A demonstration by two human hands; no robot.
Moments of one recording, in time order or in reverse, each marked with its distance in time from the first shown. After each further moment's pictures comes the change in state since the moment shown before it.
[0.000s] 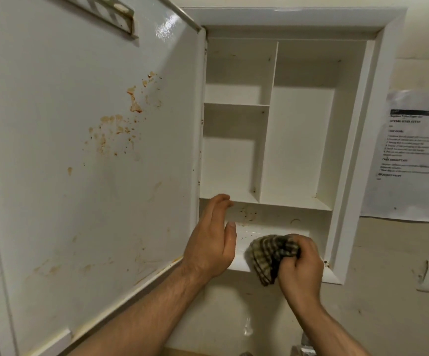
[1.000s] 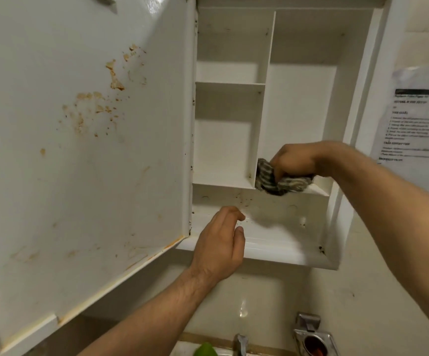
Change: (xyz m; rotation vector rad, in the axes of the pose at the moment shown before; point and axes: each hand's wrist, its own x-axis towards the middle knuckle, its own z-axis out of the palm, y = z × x) left_hand -0.025 0.009 0.036 0.016 -0.061 -0.017; right_hand 0.190 -0.125 -0.015 -0.725 -1.079 0.119
